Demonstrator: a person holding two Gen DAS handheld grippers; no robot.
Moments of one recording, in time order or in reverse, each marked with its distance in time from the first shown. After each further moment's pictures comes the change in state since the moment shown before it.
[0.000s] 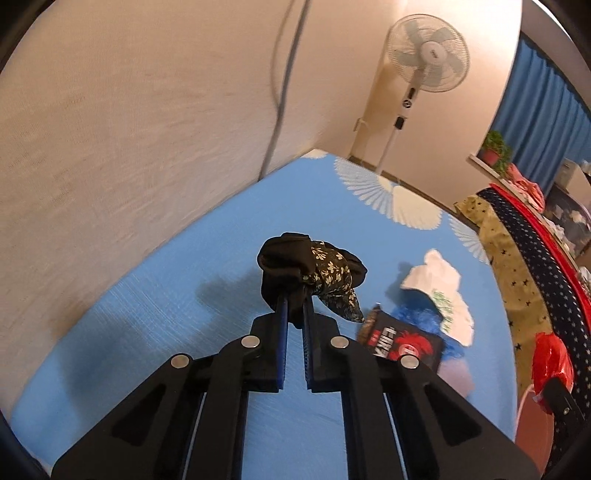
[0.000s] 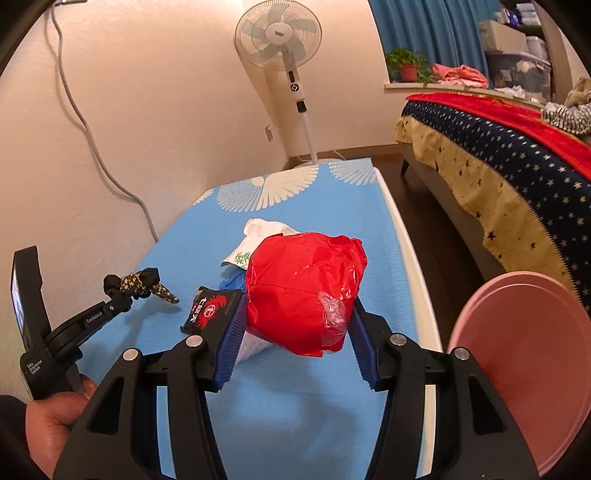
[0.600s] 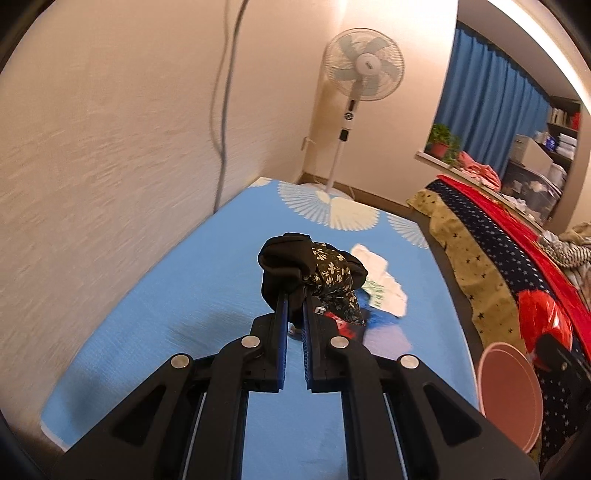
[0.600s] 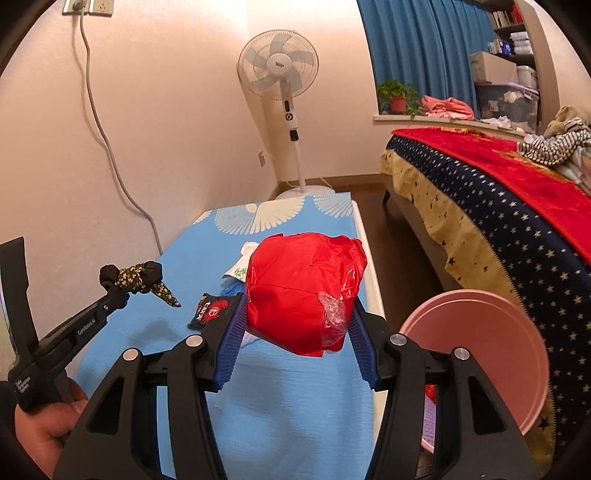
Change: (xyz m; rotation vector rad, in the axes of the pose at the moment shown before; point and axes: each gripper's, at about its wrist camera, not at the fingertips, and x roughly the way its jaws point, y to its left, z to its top) left arm -0.083 -0.030 -0.015 0.154 -0.081 -0.126; right arm -0.082 -0.001 0.001 -0.049 -0.098 -0.065
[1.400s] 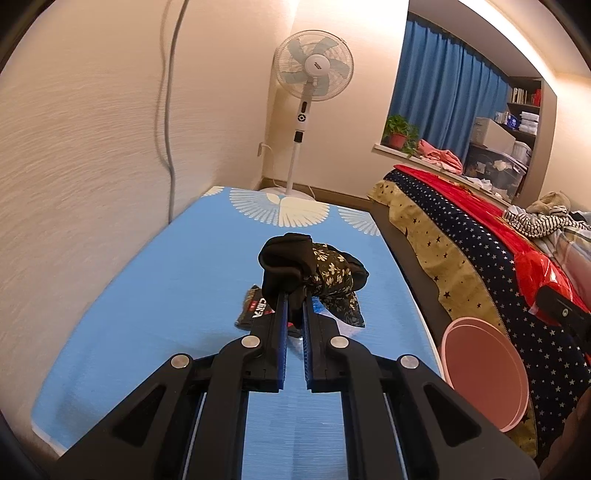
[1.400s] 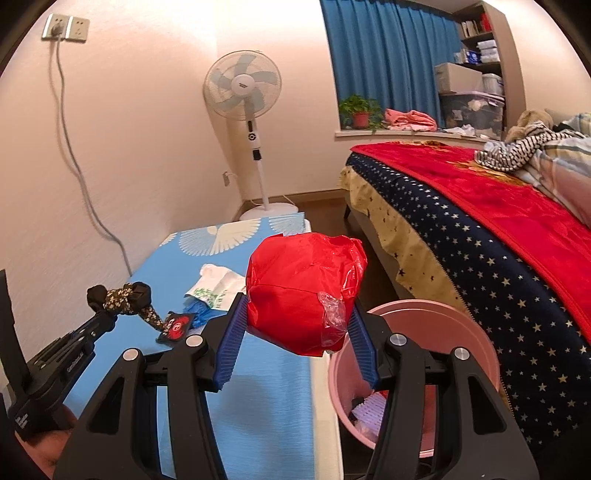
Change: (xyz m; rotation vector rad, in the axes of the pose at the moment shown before) left arm -0.020 -0.042 -0.016 0.109 -0.021 -0.115; right arm -0.042 -0.036 0.009 0.048 -0.061 -0.130
